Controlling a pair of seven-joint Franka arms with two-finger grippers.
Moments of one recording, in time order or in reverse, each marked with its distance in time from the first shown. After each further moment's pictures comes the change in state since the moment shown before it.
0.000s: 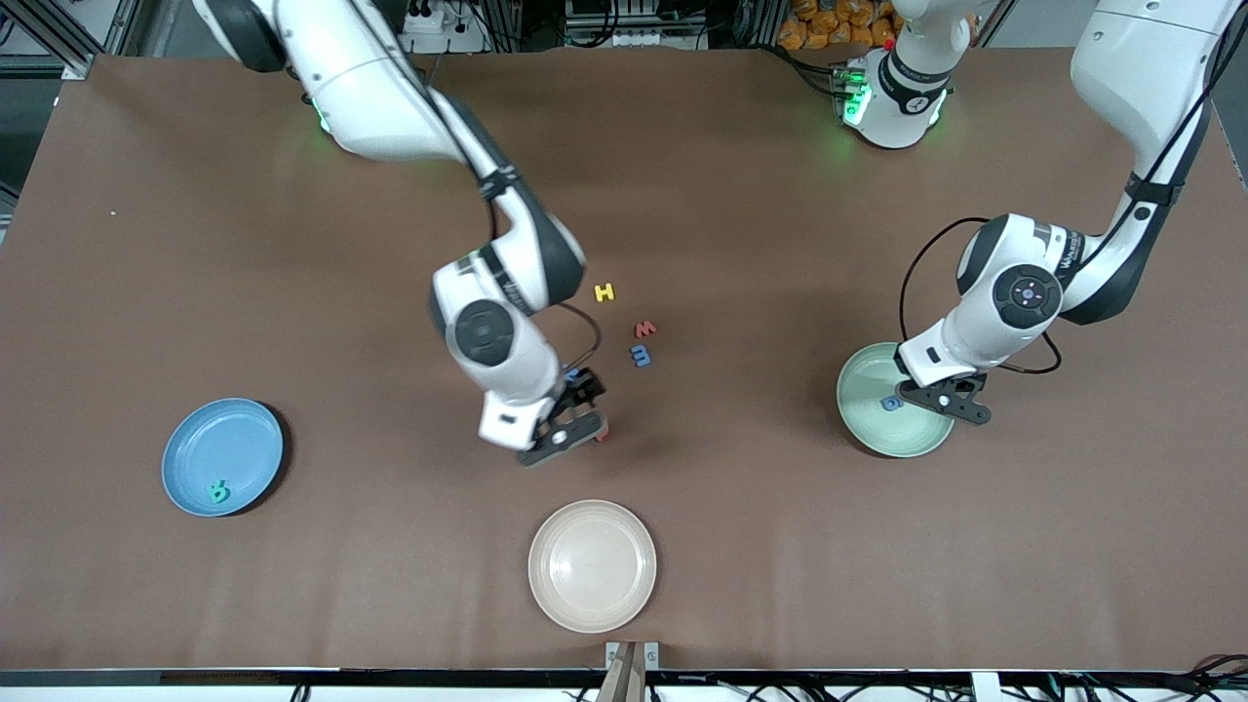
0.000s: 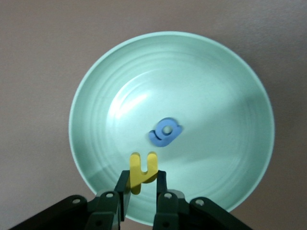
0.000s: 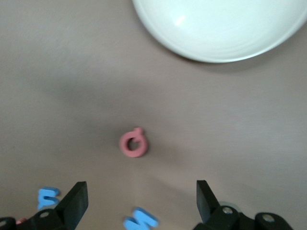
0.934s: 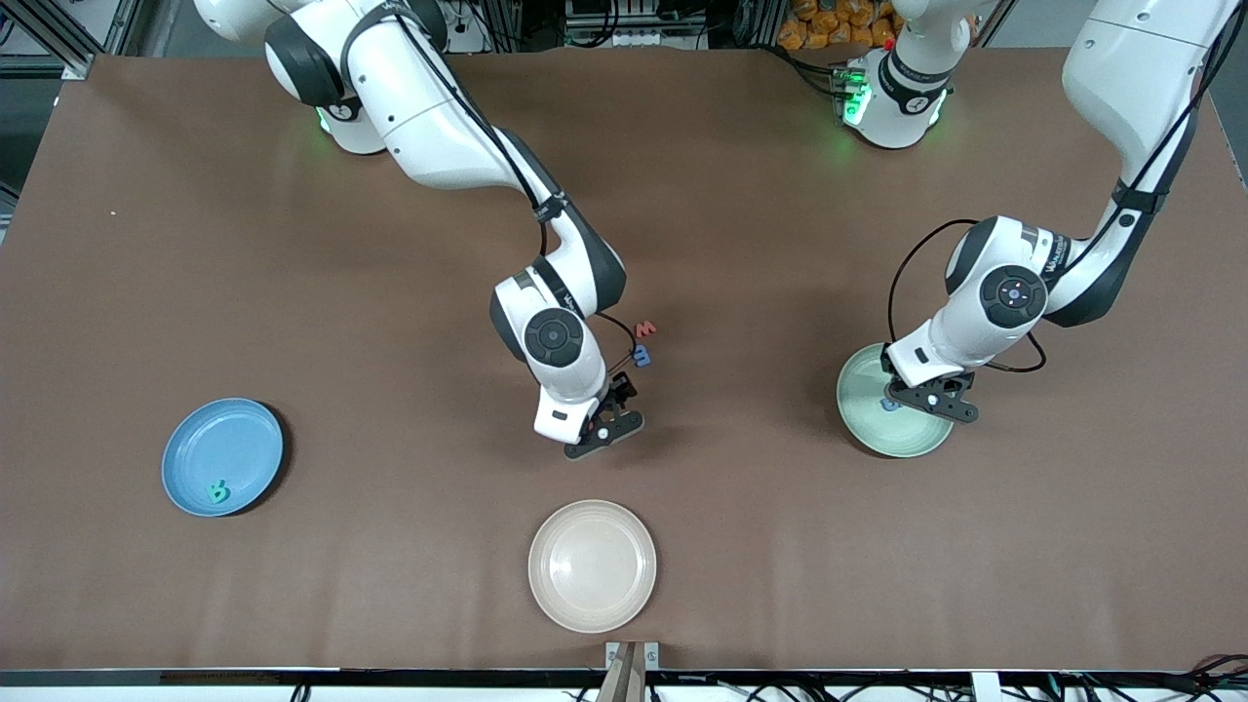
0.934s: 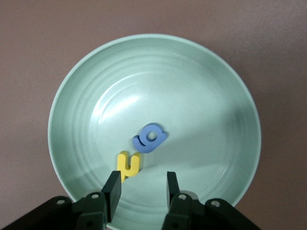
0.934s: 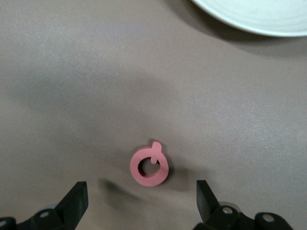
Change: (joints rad) left arm -0.004 0.021 -0.013 -0.003 0.000 0.028 -0.069; right arm 0.054 0.153 -0.036 0.091 -0.002 0.056 0.066
